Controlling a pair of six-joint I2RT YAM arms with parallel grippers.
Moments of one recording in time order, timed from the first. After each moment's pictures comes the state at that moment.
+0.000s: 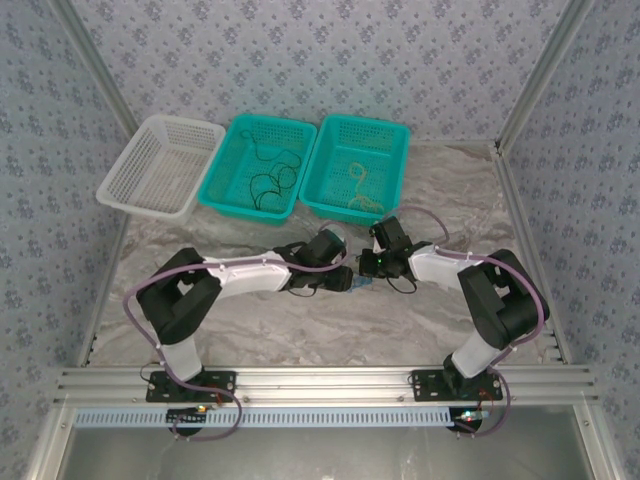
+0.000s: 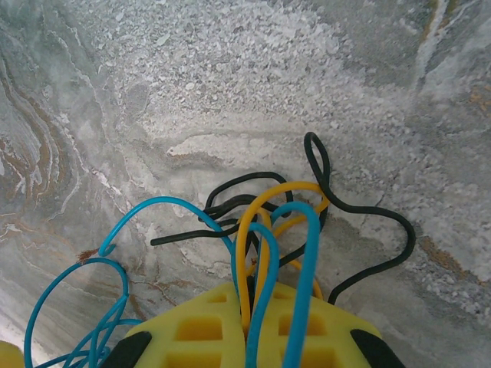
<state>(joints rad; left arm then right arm) -0.95 1.79 1.06 -0.25 0.03 -0.64 0.49 1.62 0.76 -0.16 -0.16 0.54</state>
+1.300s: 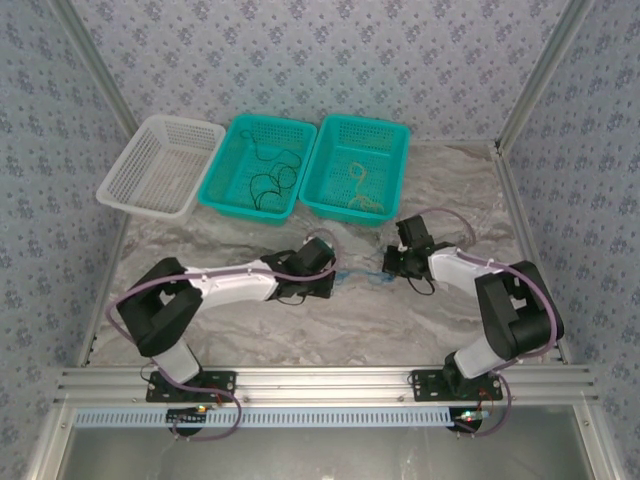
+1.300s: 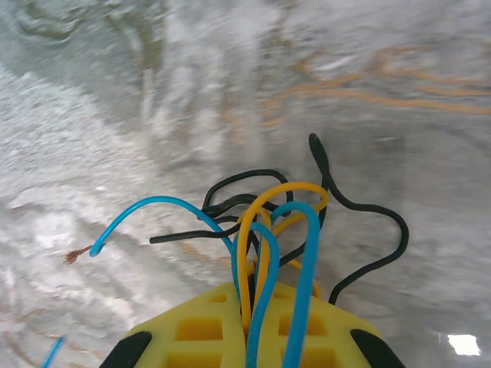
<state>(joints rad) -0.95 1.64 0.90 -0.23 -0.05 -0.67 0.33 1.52 0.70 -0.25 -0.07 0.54</state>
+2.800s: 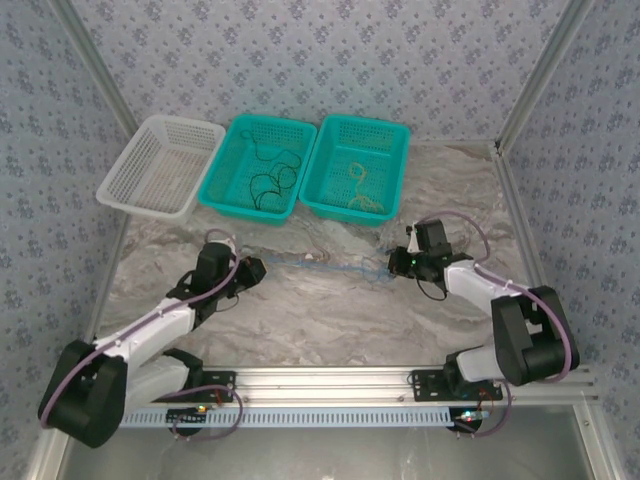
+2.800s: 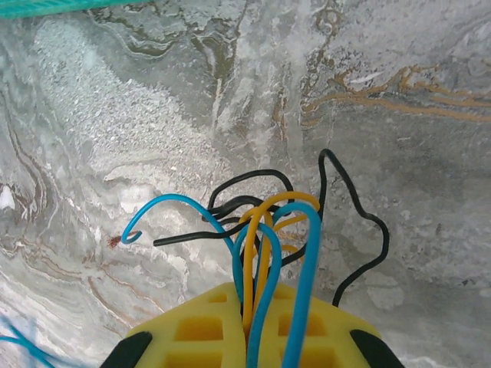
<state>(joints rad) -0.45 1.08 0.38 0.04 0.19 -0.76 0.26 1.36 0.58 -0.15 -0.25 0.46</state>
